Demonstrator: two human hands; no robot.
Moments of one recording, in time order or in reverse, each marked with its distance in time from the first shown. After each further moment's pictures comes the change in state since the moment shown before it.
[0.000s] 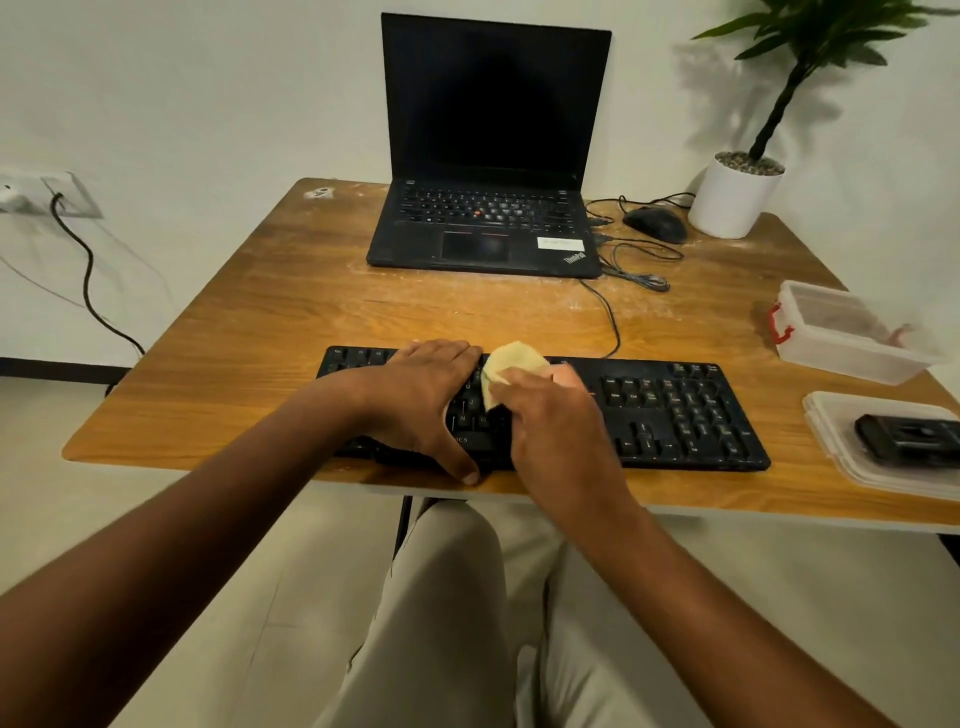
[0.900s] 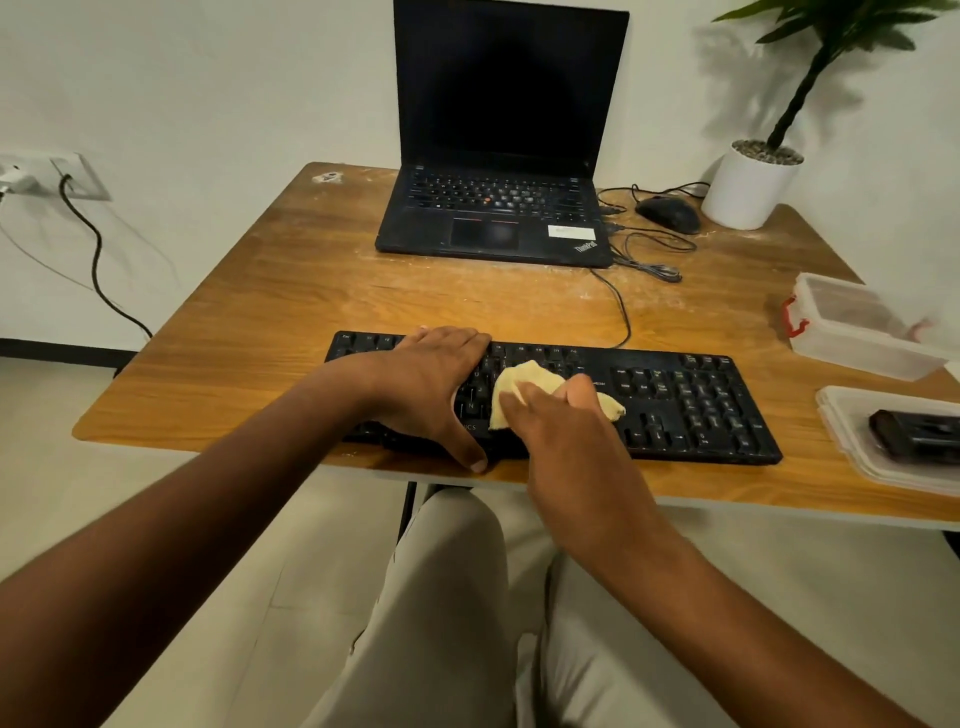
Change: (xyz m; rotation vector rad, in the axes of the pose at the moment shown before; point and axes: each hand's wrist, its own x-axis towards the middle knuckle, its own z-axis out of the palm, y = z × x) left_hand 0.003 -0.002 0.002 0.022 -0.008 -0.017; right_hand -0.024 -0.017 -0.023 -0.140 -0.260 -0.016
